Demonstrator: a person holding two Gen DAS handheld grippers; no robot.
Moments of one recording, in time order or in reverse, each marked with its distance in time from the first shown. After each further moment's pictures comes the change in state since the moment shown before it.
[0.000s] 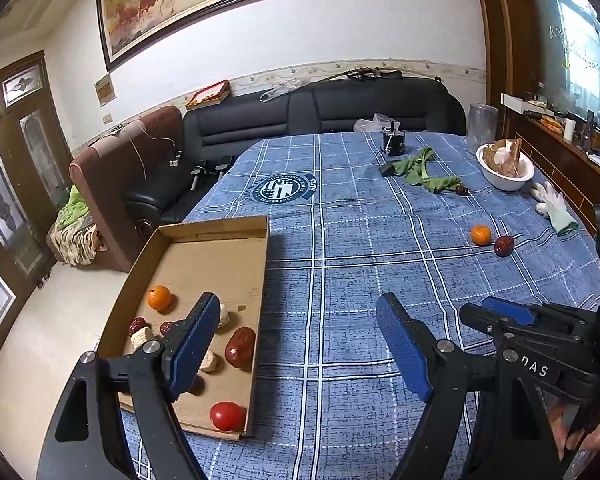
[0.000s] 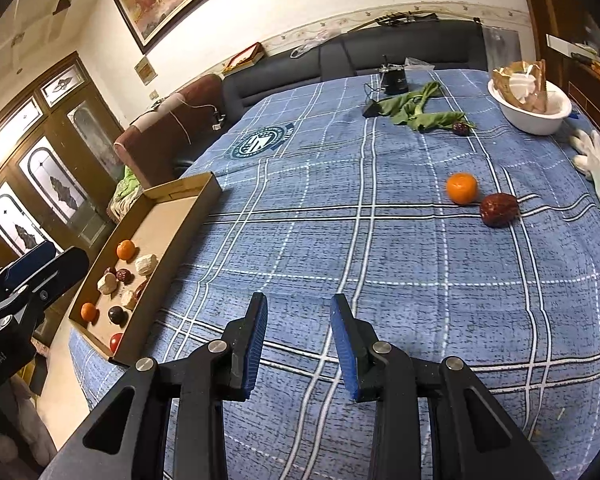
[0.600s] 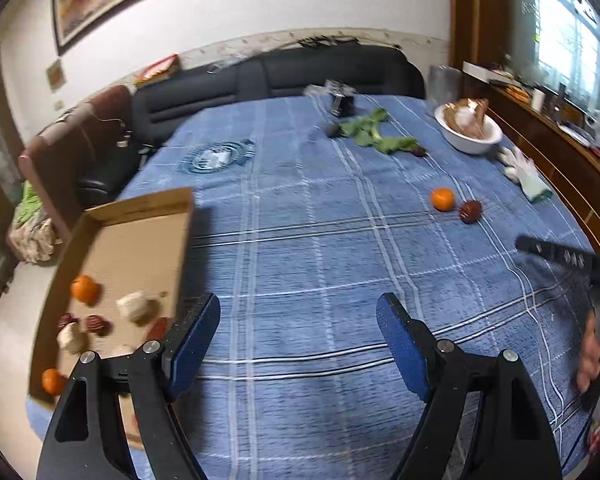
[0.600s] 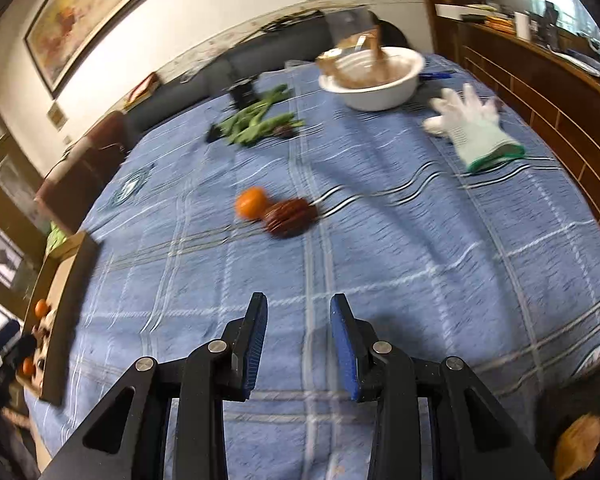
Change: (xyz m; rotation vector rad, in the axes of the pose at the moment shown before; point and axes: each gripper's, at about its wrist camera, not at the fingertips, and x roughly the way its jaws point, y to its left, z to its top) left arm 0.051 -0.044 -0.008 0.056 0.114 -0.178; right arm -0.033 -0.139 0.016 0.221 -0.034 -0.258
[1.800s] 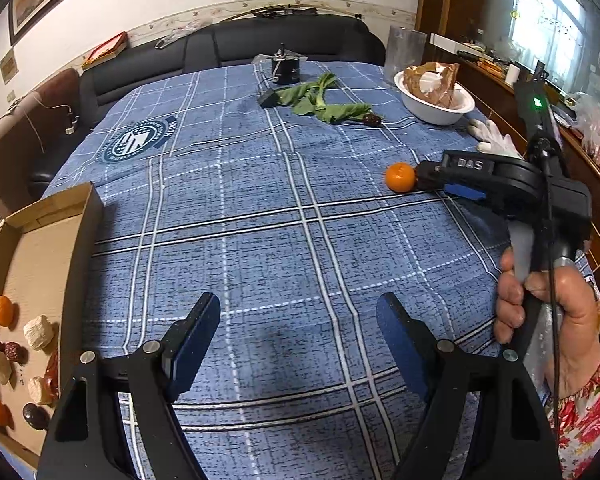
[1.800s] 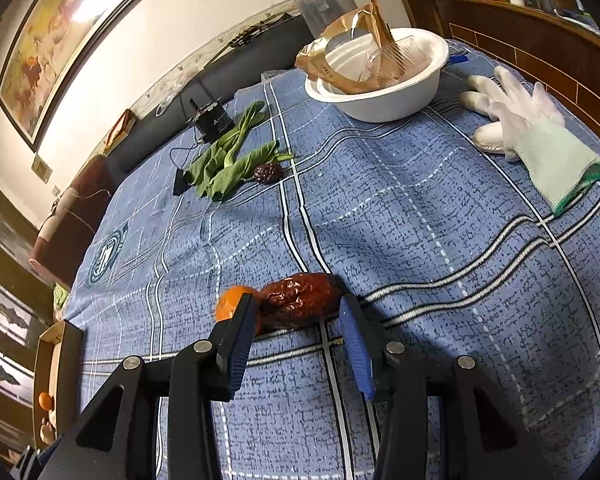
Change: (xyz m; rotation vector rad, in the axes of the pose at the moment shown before) left arm 0.065 -0.047 0.020 0.033 0.100 -0.146; right arm 0.090 0.007 0.058 0.145 -0.045 0.018
